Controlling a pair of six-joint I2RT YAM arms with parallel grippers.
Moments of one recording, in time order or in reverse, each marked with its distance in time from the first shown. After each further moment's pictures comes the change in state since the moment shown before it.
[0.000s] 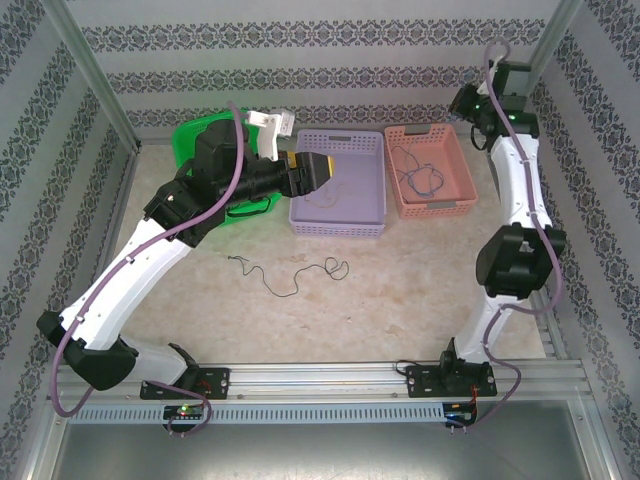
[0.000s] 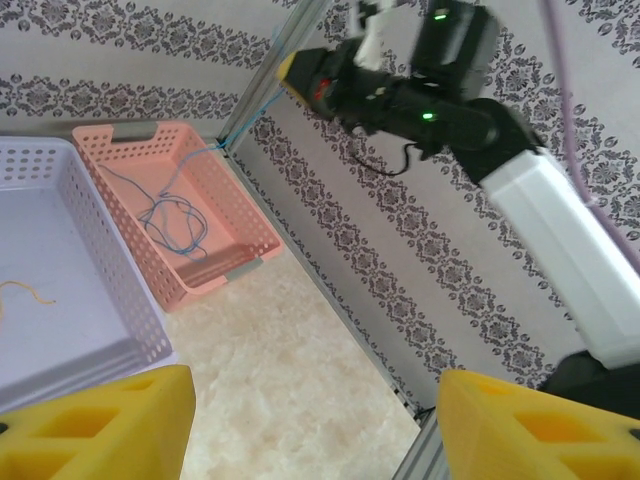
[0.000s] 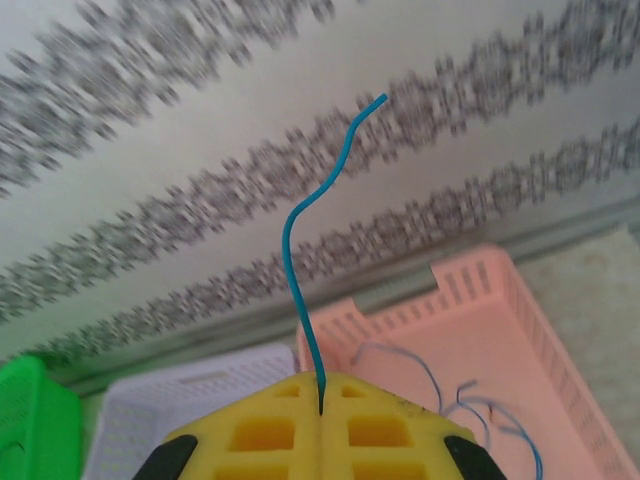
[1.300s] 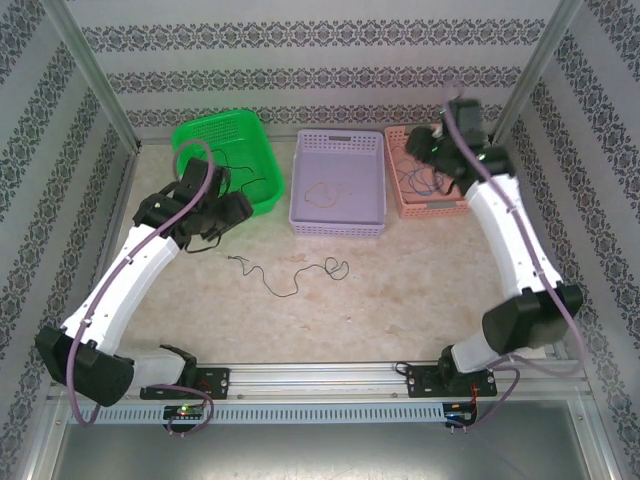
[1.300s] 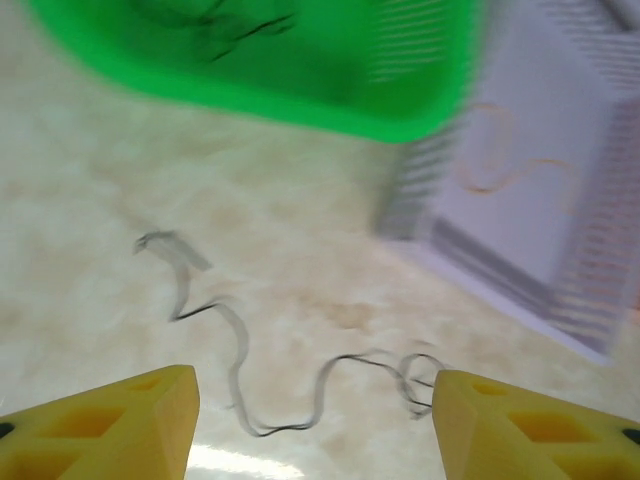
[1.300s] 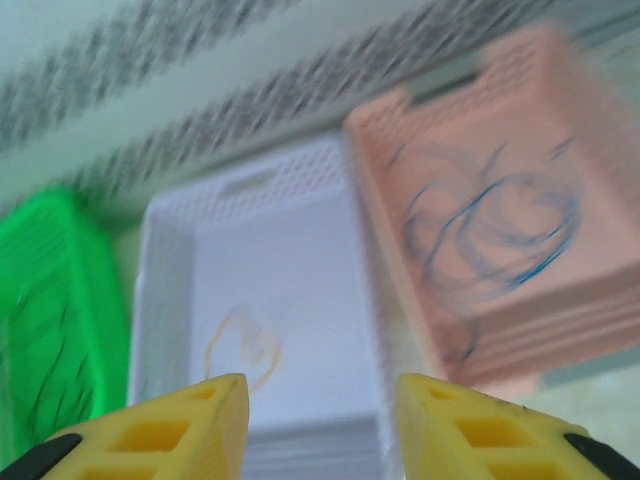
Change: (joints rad) left arm 0.342 -0.105 -0.411 -0.435 -0.314 -0.332; right arm 0.389 -0.449 -0.440 -0.170 0.256 0.130
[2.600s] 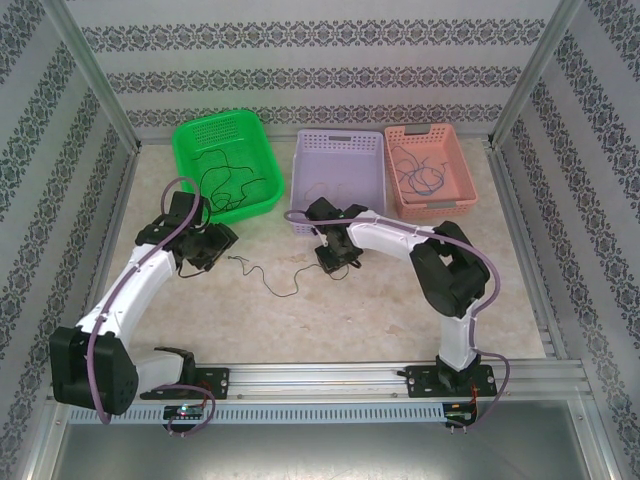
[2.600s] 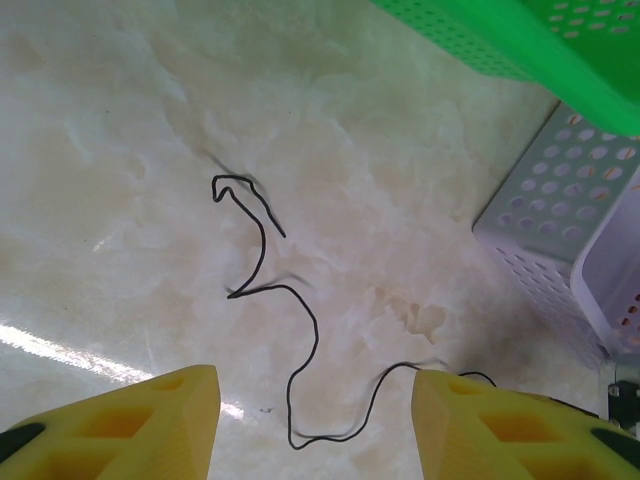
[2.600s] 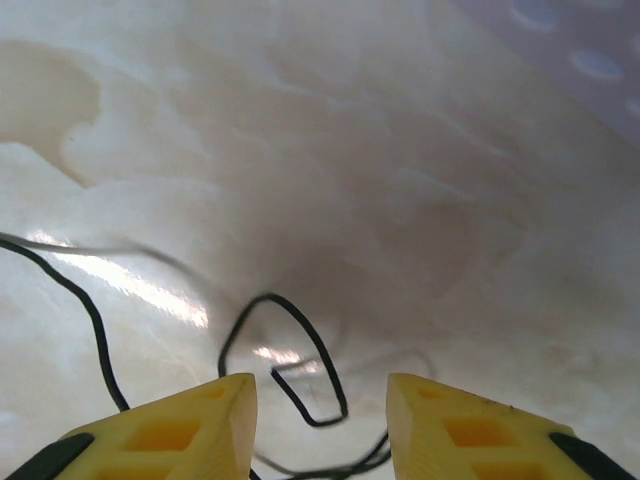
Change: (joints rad) left arm 0.178 -0.057 -0.352 0.233 0.213 -0.050; right arm 0.478 0.460 -0.229 -0.026 0.030 -0.299
